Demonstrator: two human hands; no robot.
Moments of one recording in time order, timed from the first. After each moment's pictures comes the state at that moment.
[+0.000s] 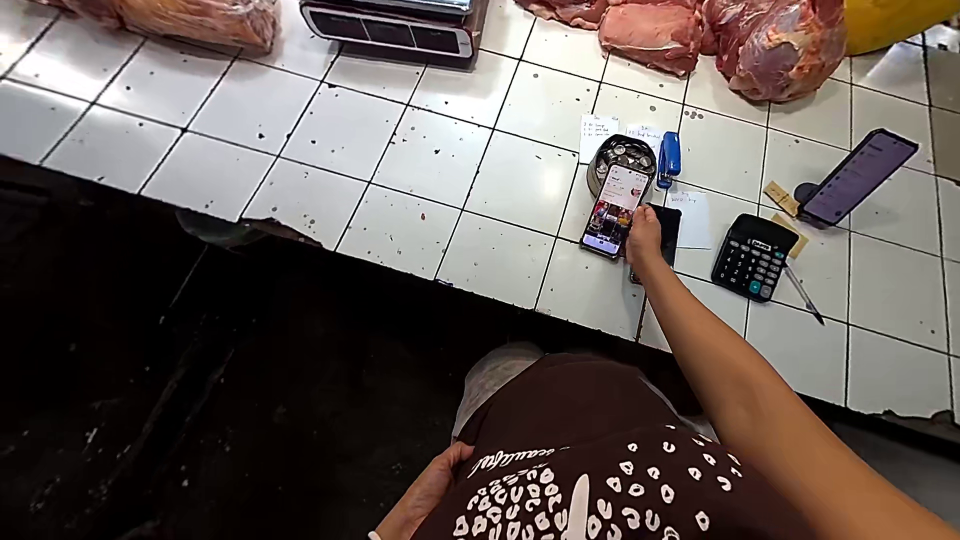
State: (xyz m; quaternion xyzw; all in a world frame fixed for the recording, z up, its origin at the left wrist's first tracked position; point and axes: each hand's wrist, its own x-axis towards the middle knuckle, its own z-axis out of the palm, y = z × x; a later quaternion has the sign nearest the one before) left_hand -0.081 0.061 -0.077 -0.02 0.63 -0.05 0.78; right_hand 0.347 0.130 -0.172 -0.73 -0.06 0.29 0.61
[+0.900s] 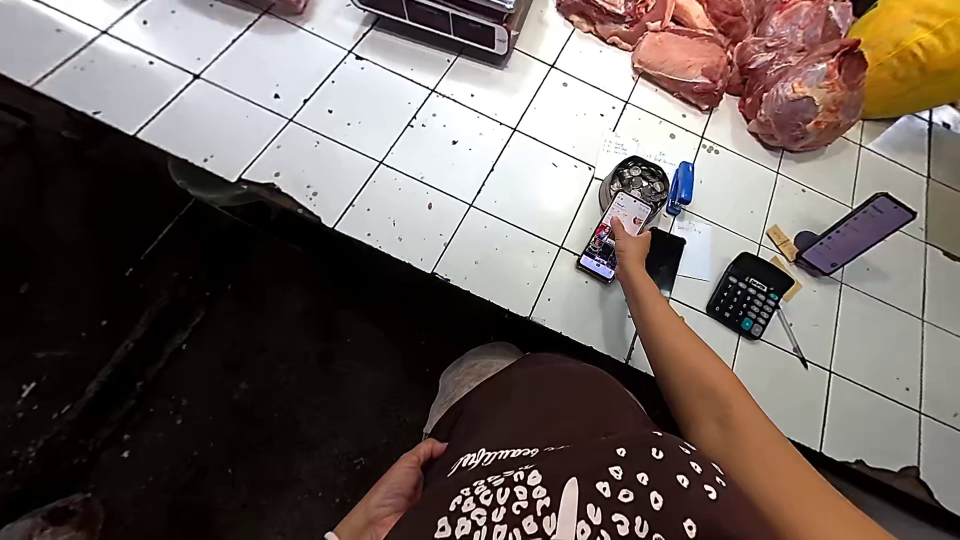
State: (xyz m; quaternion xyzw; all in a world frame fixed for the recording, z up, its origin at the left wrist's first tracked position) left_hand -0.065 0.077 -0.048 -0.03 0.67 -0.01 0.74; right_hand 0.329 0.160 -0.165 -0.79 -0.02 0.28 0.55
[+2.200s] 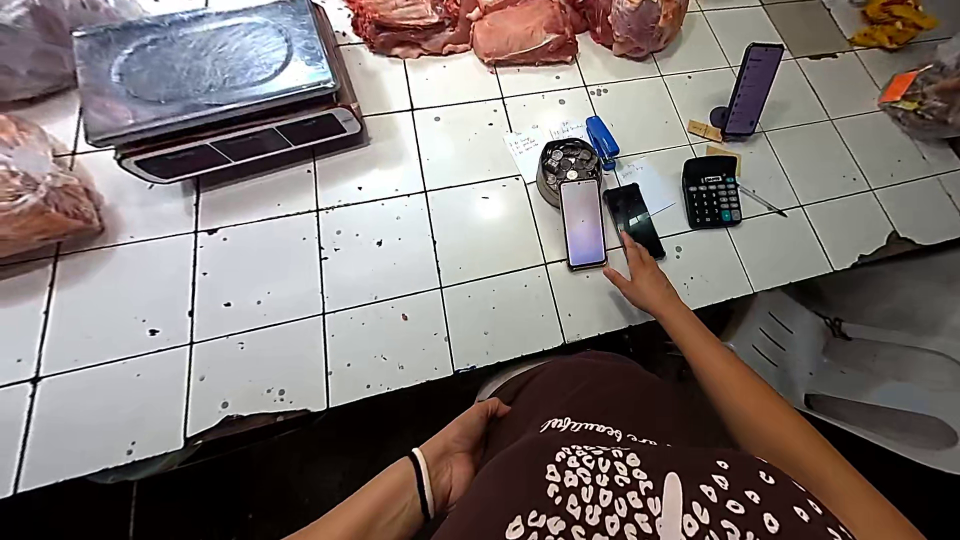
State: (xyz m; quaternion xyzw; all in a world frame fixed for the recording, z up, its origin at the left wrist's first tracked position) left_hand 0.010 0.267 -0.041 0.17 0.63 -0.34 0.68; right_hand 0.268 0.062 -0.145 -0.93 -0.18 0.26 0.20
